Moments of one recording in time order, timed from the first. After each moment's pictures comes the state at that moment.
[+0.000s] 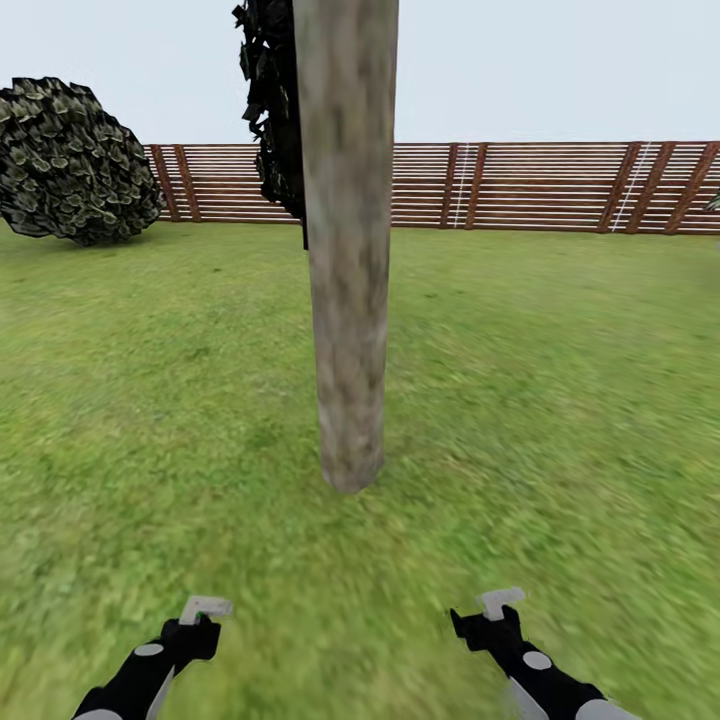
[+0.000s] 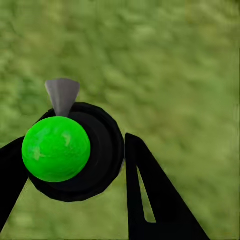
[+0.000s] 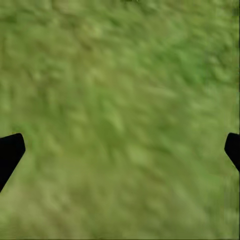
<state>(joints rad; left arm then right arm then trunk) -0.52 0.05 0.58 -0.36 -0.63 -0.01 -0.22 -0.58 -0.07 0.51 -0.15 -0.41 -0.28 0.05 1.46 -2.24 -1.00</state>
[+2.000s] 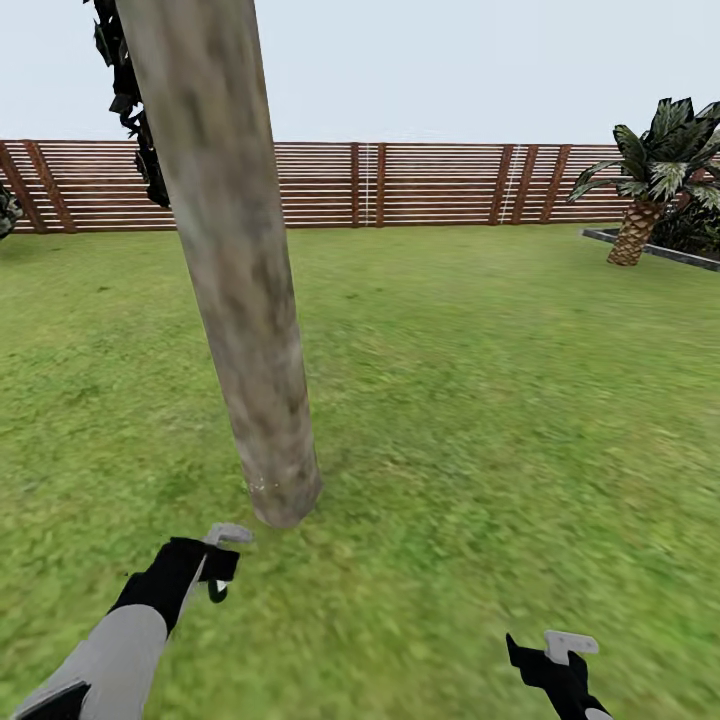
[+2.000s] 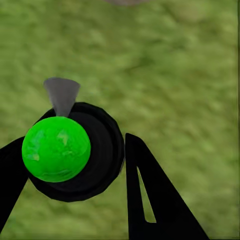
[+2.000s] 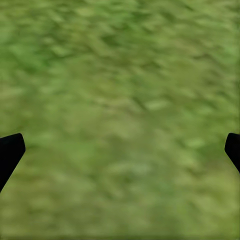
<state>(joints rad) -0.72 0.01 0.43 -0.50 -0.63 0.49 -0.28 -0.52 -0.15 0.51 -0.03 -0.67 -0.45 0.06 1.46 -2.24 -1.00</state>
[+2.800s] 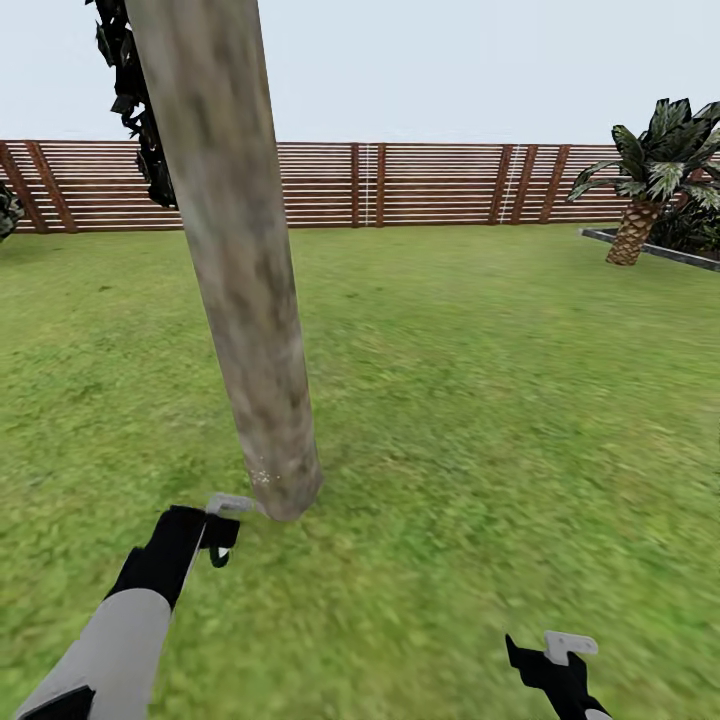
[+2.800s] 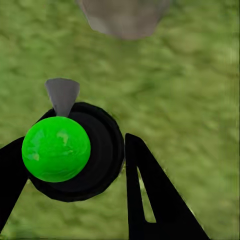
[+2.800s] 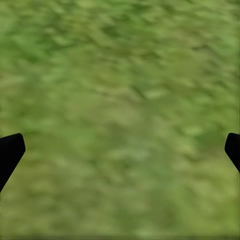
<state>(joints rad) -0.73 -0.01 0.37 -0.71 -0.64 0.61 -0.35 -0.52 -0.15 0.51 -0.03 -0.67 -0.45 0.06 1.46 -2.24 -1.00</state>
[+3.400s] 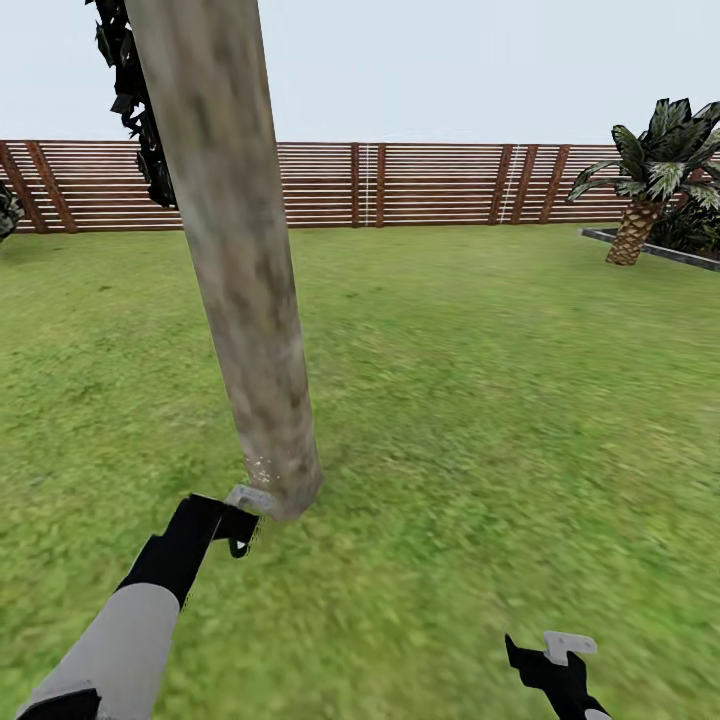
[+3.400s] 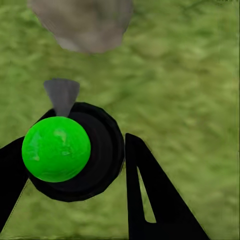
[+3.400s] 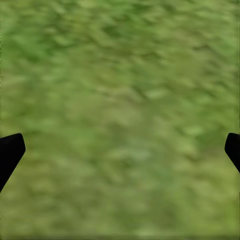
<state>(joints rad) -0.73 -0.02 0.21 -0.74 -0.63 0.64 -0.44 -0.52 -0.15 0.51 -0.03 -0.67 -0.45 0.06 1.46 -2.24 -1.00</state>
